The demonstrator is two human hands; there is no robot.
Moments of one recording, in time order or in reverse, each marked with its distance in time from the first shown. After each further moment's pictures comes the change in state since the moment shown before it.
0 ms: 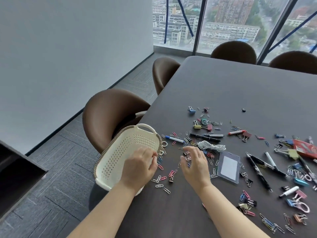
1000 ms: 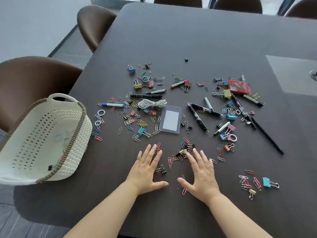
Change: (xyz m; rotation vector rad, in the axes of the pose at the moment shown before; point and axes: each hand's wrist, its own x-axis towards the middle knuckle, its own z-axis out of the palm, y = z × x) left_hand -0.089 0.129 0.174 0.175 -0.949 0.220; right_hand -0.175 0.186 -0.101 -0.408 -0.298 0.263
